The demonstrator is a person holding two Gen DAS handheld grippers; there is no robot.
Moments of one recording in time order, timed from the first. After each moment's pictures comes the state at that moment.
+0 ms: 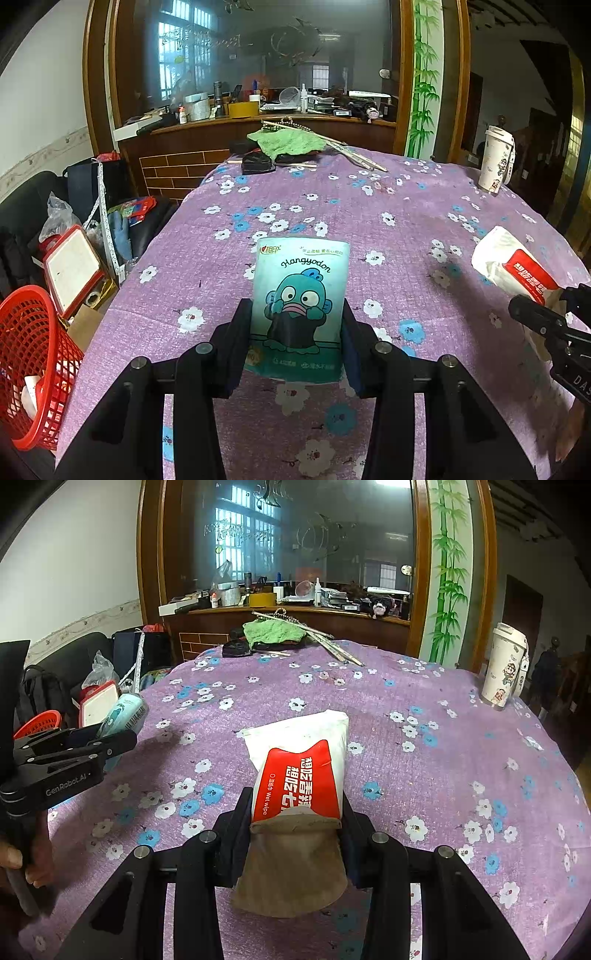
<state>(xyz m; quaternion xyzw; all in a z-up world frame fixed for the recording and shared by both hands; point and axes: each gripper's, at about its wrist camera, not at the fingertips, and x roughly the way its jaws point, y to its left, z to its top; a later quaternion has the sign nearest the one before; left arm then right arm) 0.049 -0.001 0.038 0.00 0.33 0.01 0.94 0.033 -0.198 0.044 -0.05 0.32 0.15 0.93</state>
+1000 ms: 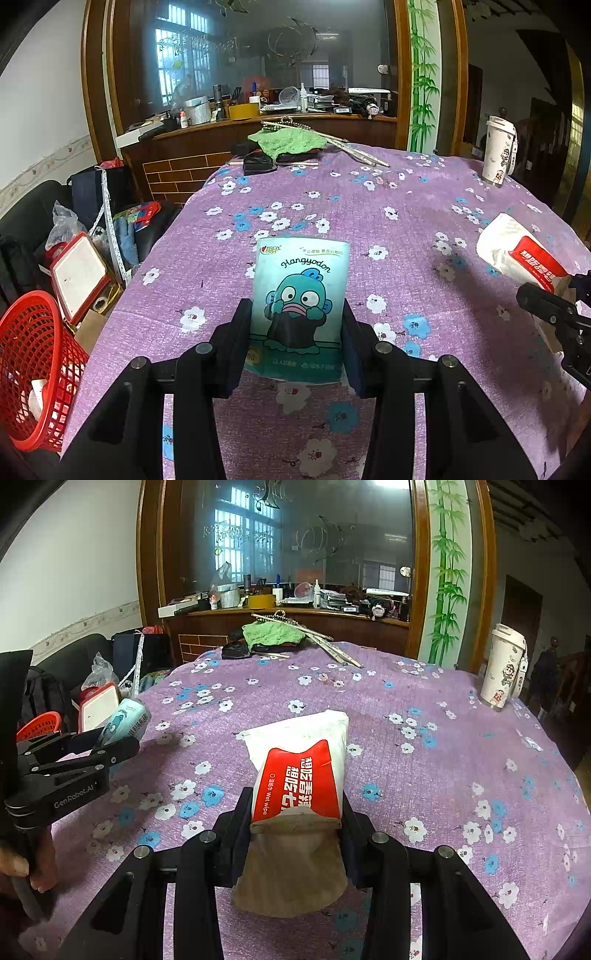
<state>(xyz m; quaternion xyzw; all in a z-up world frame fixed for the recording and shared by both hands) 0.046 -0.004 0.038 0.01 0.33 0.02 0.94 0.031 -0.199 0.045 -0.05 0.32 0.14 0.94</state>
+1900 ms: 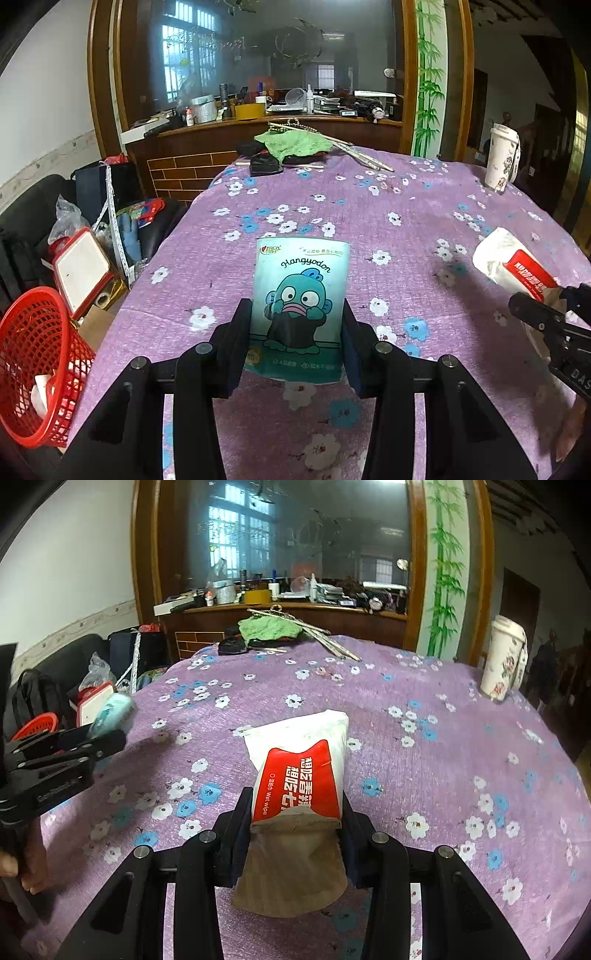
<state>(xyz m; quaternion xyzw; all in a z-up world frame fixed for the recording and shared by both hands) 0.039 0.021 0.049 -0.01 0.33 0.02 0.94 0.036 -0.200 0.047 -0.04 0.33 0.14 0.93</state>
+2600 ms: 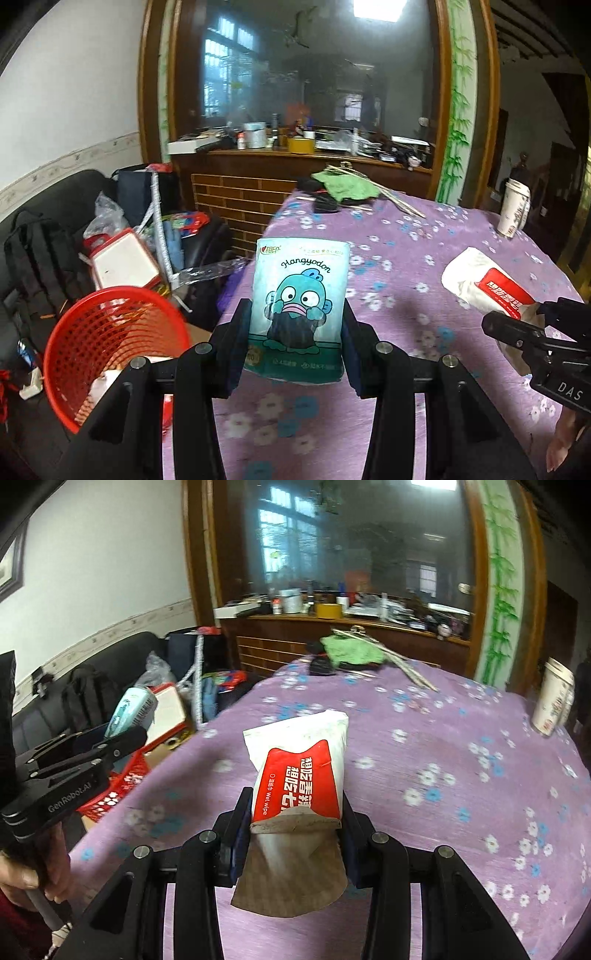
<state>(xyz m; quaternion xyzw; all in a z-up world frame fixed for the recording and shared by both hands) -0.031 0.129 0.107 -0.04 0.28 0.07 0.96 -0.003 -0.091 0.100 -0.05 0.32 0.24 0.91</state>
